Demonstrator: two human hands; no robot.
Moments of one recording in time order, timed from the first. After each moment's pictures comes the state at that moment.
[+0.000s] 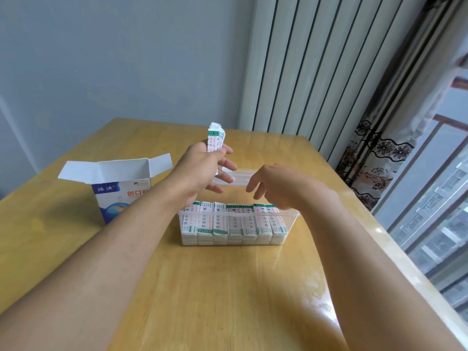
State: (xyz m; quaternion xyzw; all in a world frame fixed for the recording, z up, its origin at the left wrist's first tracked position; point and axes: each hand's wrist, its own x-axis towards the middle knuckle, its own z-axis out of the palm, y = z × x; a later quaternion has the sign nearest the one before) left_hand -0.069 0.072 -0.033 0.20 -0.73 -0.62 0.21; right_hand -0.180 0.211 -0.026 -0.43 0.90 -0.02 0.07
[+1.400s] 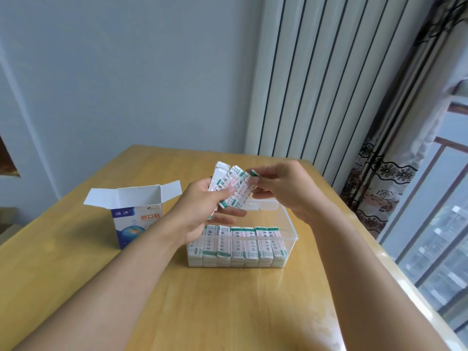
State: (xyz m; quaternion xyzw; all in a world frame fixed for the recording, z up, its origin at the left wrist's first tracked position) left_hand -0.045 0.086 -0.032 0.17 -0.63 -0.74 0.16; right_hand -0.175 0.218 -0.001 -0.34 0.76 -0.54 0.14
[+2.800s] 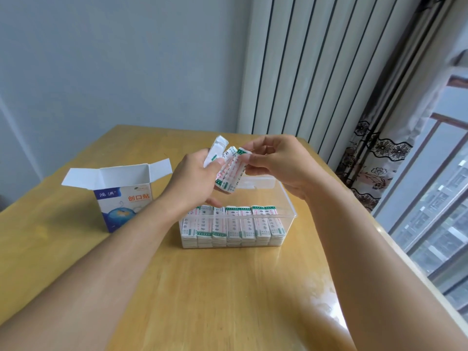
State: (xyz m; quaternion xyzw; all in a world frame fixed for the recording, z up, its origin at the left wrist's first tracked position) left_hand -0.055 0.079 -0.037 0.20 -0.79 -0.52 0.23; right_hand -0.176 0.216 -0.002 -0.33 0.72 -0.58 0.19
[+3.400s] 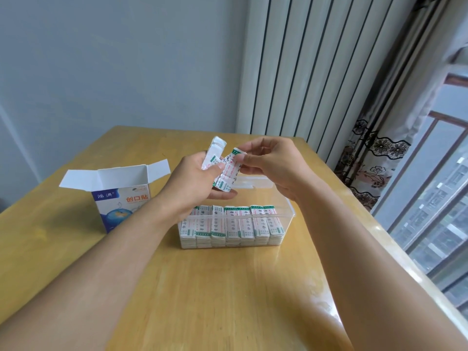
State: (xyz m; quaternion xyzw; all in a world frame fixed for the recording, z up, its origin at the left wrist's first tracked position) left_hand -0.056 0.080 -0.040 0.18 -0.71 -0.65 0.20; right_hand -0.173 0.208 -0.012 -0.30 0.69 -0.63 0.18
